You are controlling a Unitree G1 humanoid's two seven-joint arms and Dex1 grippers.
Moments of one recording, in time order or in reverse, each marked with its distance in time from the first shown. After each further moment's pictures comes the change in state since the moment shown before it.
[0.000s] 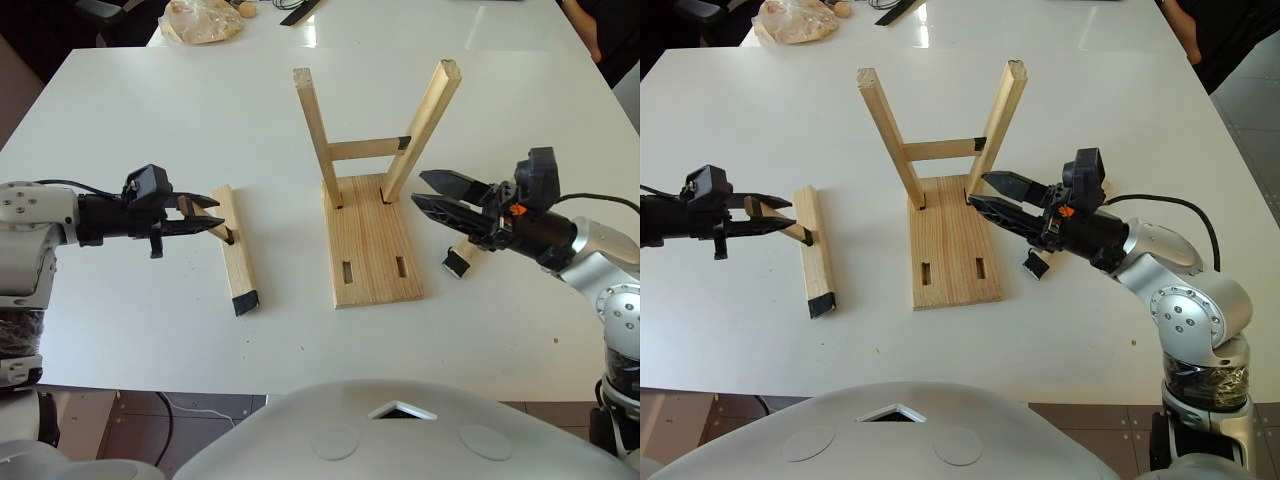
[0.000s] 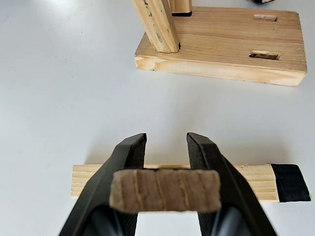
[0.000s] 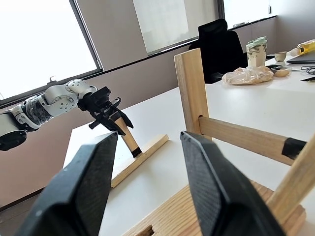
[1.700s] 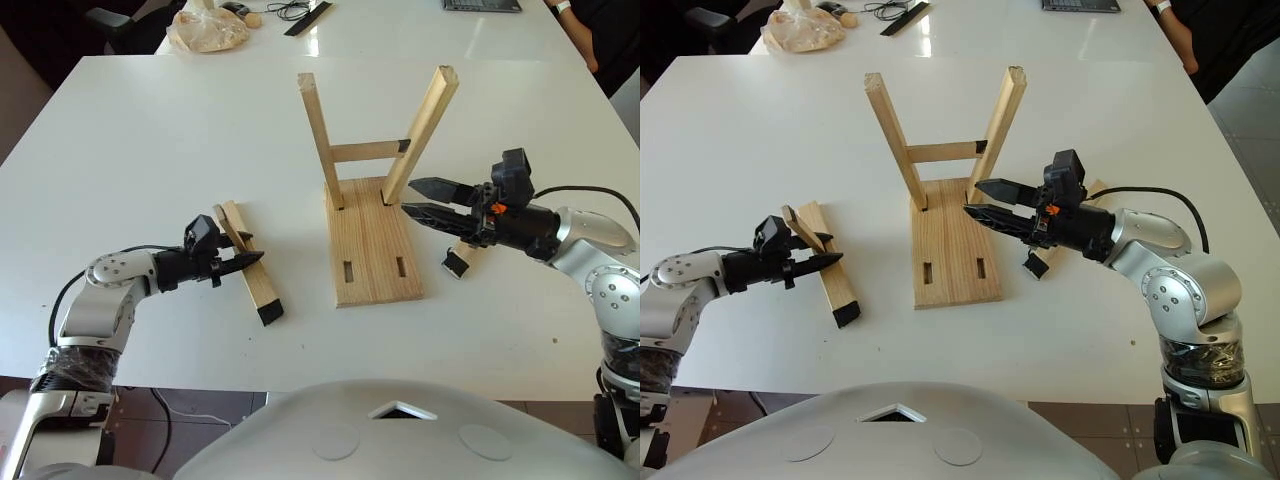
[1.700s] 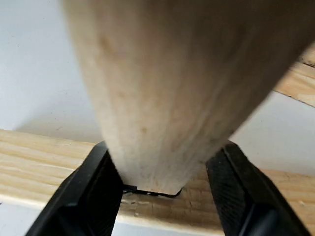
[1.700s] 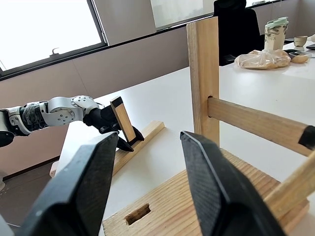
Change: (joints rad) left arm 0.184 -0.291 -0.116 0.062 -0.008 -0.059 0.309; right arm -0.068 -0.042 0.096 0.093 -0.134 -0.002 0.106
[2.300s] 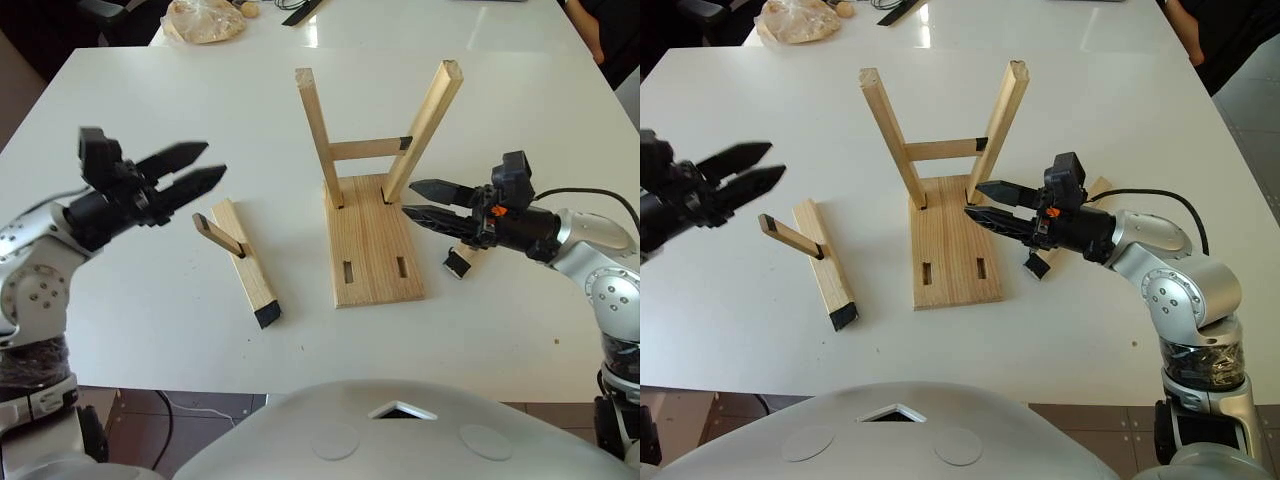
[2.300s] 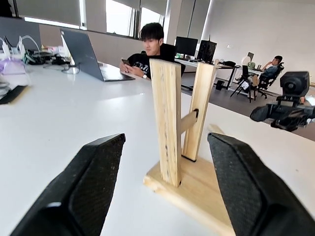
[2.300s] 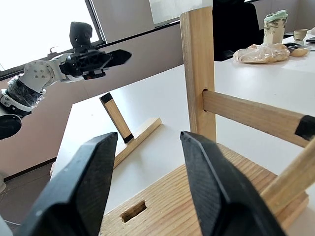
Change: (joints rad) left arm -0.128 0.052 0.435 -0.308 -0.561 0.413 0.042; right arm 0.018 0.009 -0.003 -0.012 -0.005 -0.015 -0.003
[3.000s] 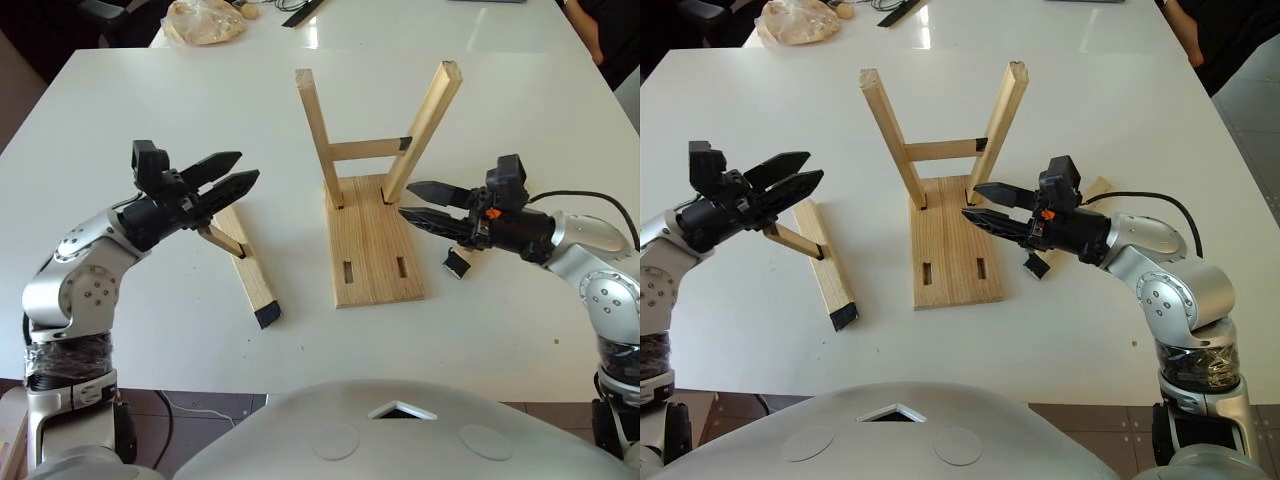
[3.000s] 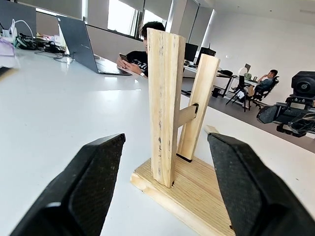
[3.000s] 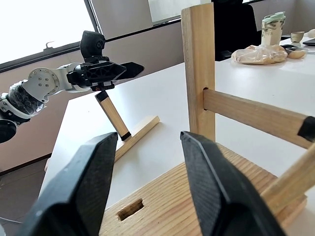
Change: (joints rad) left arm 0.049 -0.162 -0.163 0.041 0.098 -0.130 0.066; right arm -0.002 0.001 0.037 0.003 -0.057 -0.023 0.010
